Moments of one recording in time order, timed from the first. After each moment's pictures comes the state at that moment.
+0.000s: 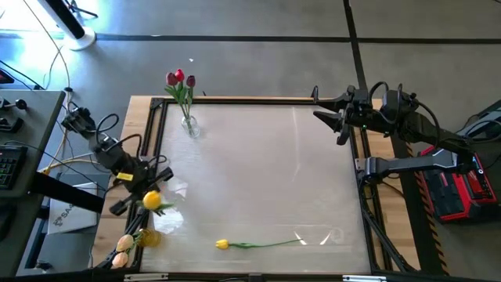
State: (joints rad) left arm -0.67 0.60 0.71 -0.17 0.14 -0.09; right arm -0.19 0.81 1.11 -0.33 0.08 0.16
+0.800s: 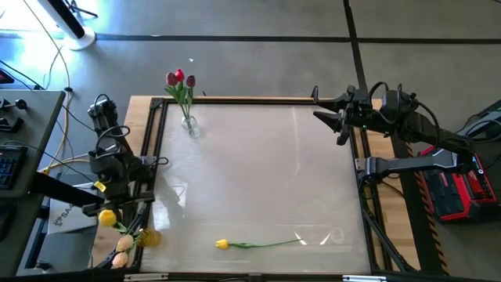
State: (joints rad) left arm -1.05 0.38 0.41 0.05 0.18 -0.20; right arm -0.19 0.81 1.11 -0.33 0.08 0.16
